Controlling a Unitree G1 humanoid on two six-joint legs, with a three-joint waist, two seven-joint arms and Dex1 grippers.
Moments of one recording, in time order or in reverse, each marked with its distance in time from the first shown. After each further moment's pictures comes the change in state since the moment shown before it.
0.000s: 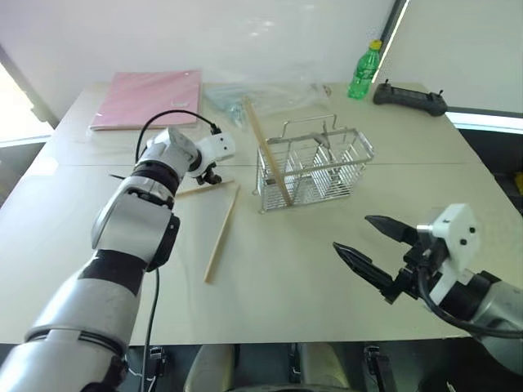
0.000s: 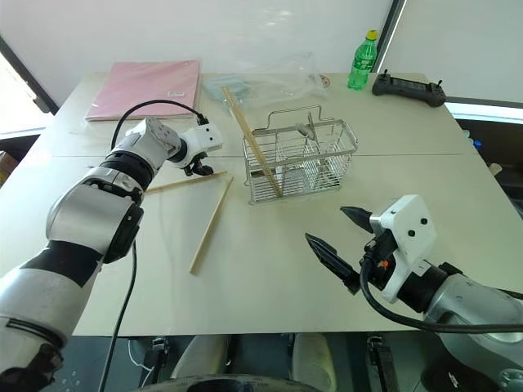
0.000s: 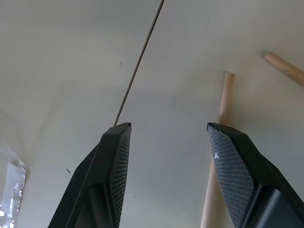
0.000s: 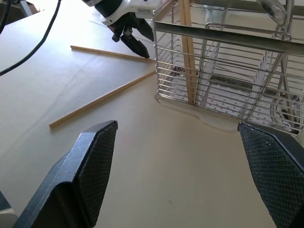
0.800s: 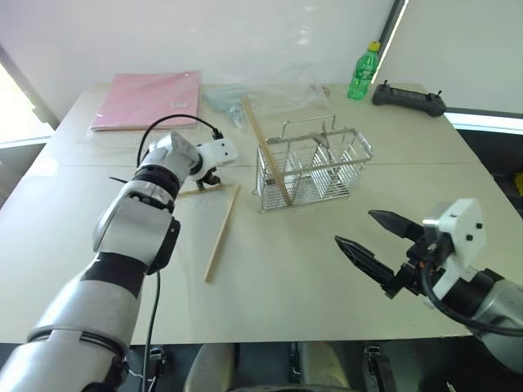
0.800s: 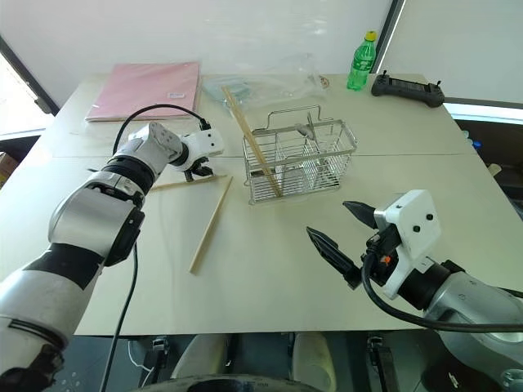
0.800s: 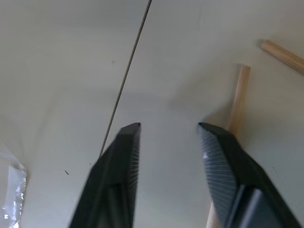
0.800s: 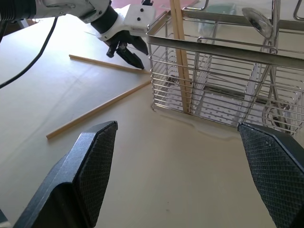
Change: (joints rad) left arm 0.027 -0.004 -0.006 -0.002 0.028 -0.041 0.022; right arm 0.002 -0.032 0.001 0.000 0.036 -0.050 -0.052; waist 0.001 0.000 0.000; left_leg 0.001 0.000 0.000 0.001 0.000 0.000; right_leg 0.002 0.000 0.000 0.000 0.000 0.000
